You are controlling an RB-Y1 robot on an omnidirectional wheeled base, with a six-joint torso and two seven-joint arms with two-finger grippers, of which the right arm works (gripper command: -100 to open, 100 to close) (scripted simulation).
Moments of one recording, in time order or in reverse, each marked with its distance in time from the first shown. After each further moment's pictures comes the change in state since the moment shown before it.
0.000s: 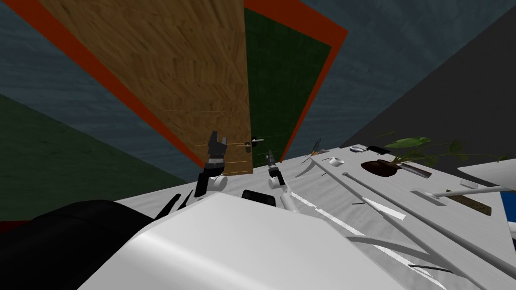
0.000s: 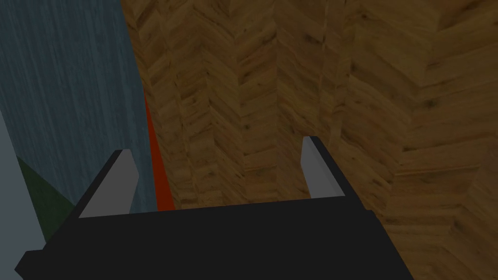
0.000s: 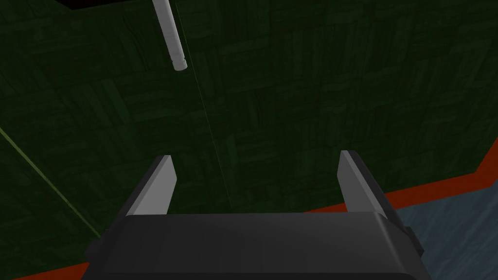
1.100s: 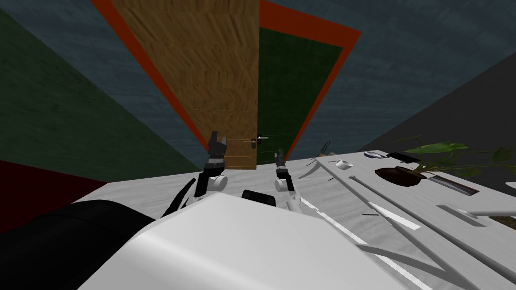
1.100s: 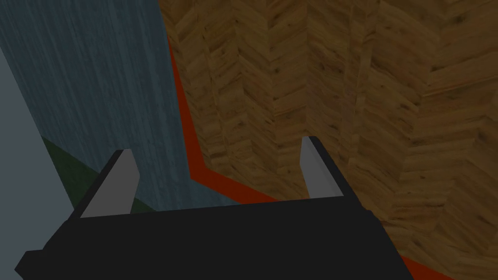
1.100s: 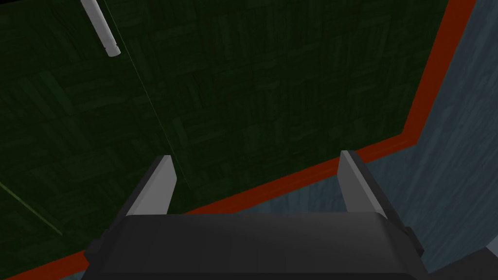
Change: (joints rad) arm 0.144 -0.016 -0.124 -0.242 0.055 -0.033 -0.053
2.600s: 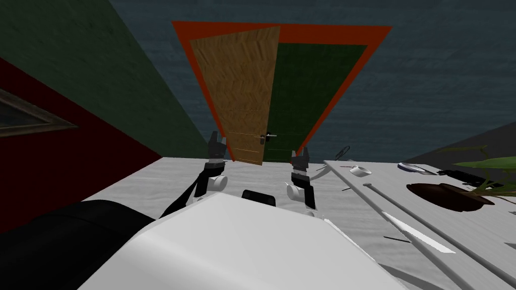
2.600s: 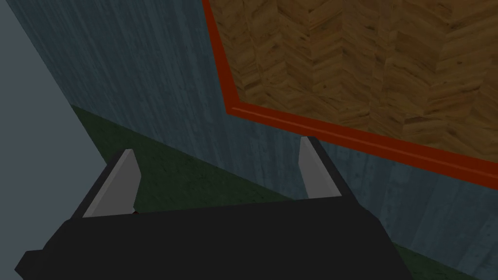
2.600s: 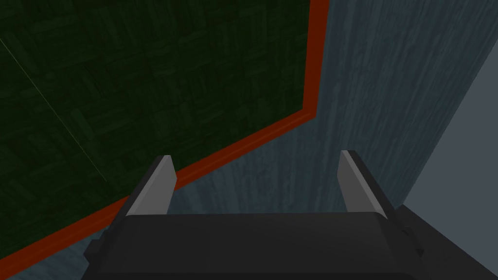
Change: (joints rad) arm 0.225 0.021 -0.178 -0.388 0.089 -0.040 -0.073
